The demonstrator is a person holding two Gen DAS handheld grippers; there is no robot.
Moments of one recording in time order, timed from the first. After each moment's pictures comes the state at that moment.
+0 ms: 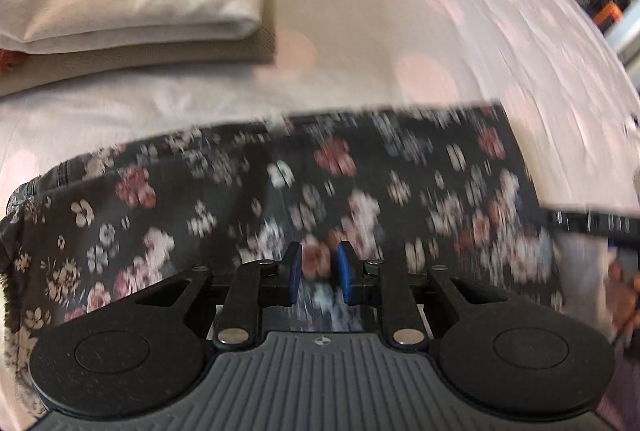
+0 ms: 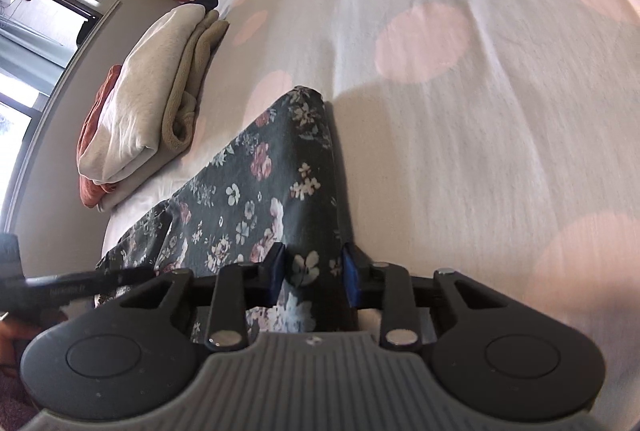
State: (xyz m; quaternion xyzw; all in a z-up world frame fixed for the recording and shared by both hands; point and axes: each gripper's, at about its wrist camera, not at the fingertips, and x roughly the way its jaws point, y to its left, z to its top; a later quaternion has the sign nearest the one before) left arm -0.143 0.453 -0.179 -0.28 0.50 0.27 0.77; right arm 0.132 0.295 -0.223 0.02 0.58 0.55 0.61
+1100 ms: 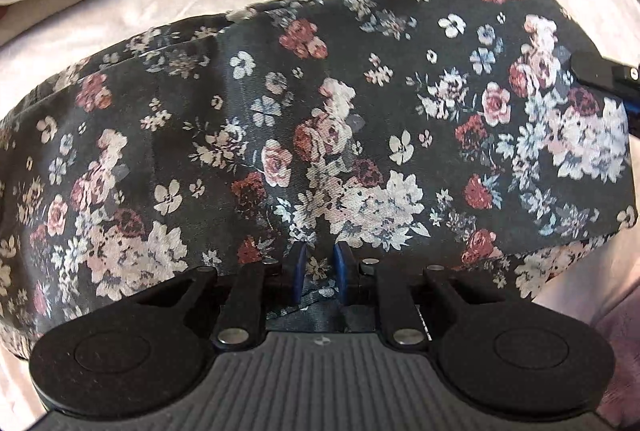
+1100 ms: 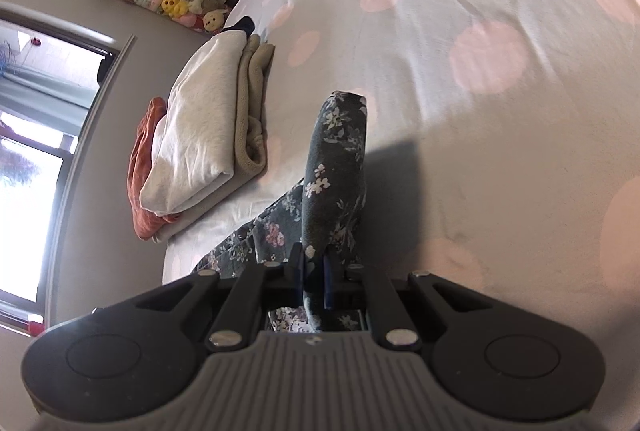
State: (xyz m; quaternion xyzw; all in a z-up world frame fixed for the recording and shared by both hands) left arm -0.152 0.426 -0.198 -0.30 0.56 0.27 0.72; right arm 0.101 0.297 -0.153 0.09 0.59 0.54 0.59
